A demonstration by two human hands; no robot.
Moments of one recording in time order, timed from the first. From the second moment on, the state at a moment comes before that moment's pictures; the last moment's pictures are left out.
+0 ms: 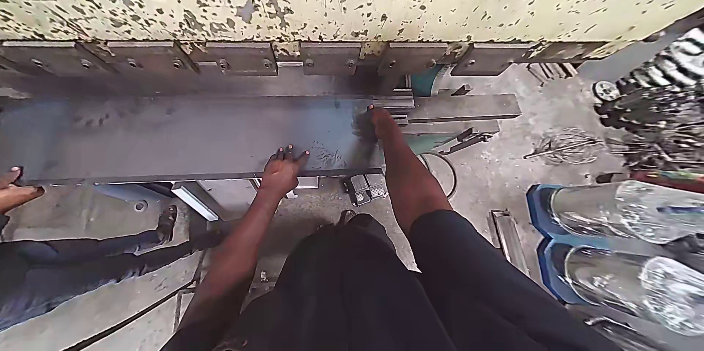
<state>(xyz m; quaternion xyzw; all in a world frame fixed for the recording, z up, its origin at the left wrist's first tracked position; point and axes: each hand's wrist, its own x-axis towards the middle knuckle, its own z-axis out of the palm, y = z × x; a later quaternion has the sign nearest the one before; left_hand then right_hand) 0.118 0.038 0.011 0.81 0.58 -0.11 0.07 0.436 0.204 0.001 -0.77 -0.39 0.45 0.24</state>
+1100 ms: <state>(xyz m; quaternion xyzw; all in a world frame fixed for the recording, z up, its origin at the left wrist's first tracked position) 0.119 0.042 0.050 0.80 0.57 -0.12 0.15 0.428 0.186 0.022 -0.76 -0.48 0.38 0.21</state>
